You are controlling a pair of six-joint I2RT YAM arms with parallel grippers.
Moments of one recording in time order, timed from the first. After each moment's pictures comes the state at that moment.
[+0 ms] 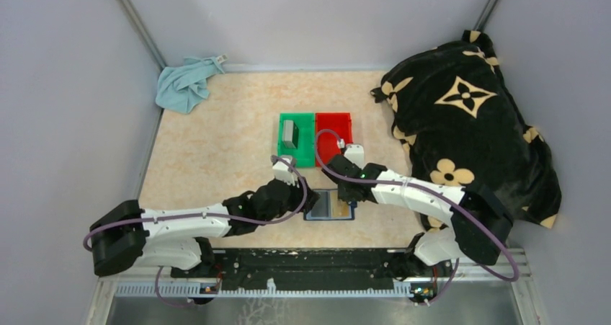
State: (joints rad) left arm -1.16 1.20 0.51 0.21 -0.40 -0.74; right arm 0.92 1.36 0.84 -0.64 0.42 0.81
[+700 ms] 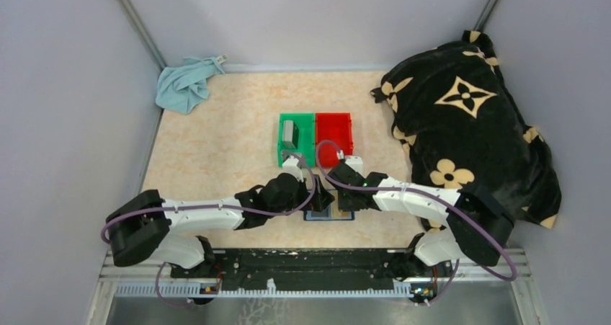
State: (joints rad) left arm -1.11 1.36 0.57 0.29 -0.23 -0.84; right arm 0.91 1.35 0.70 -0.50 0.27 0.79
